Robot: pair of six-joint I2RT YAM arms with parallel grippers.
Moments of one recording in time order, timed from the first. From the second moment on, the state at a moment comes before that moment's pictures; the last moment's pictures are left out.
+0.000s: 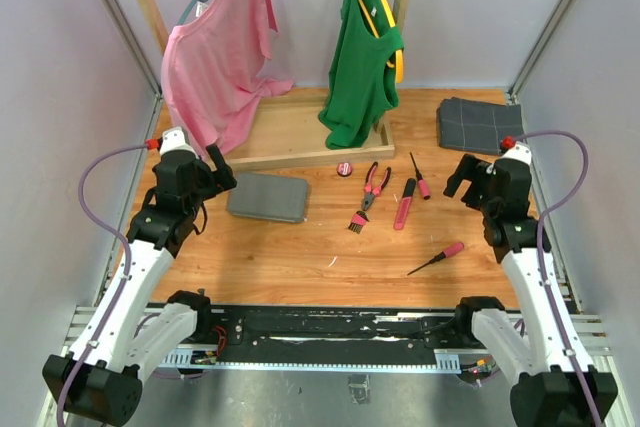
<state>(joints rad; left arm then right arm) -0.22 0.83 0.81 -0.46 -0.31 -0.45 0.02 0.79 0.71 -0.42 0.13 0.31</state>
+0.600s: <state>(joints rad) -0.19 0.83 0.81 -0.47 -0.21 -0.45 0.12 1.09 0.81 -0.36 -0.13 0.30</state>
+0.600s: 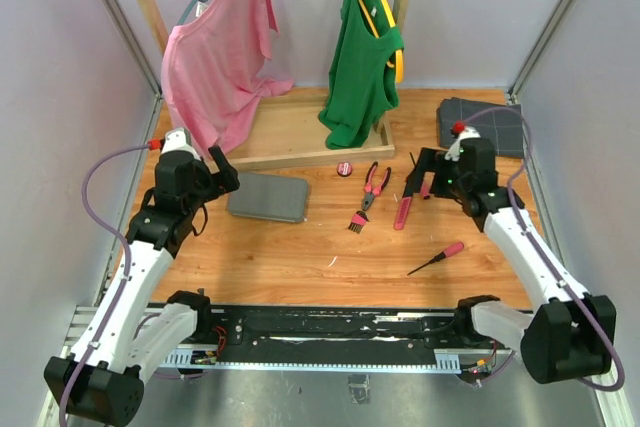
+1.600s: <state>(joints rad) -0.19 0.79 0.53 -0.36 -0.23 -0.67 0.73 1.88 1.33 -0.03 -0.12 0.26</state>
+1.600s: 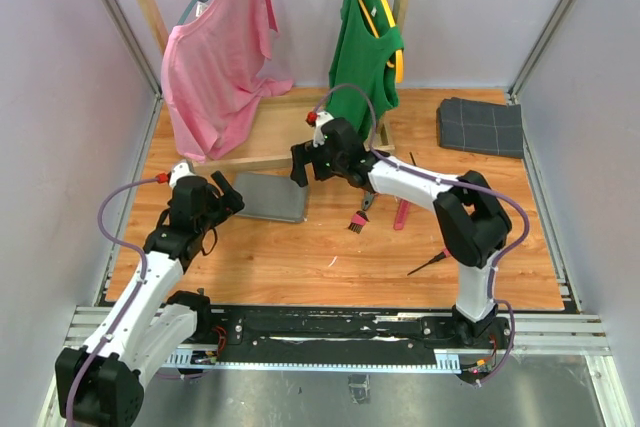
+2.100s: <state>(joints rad) -0.19 0.81 0.48 -0.31 -0.22 -0.70 0.73 2.15 1.57 -0.02 -0.22 0.23</state>
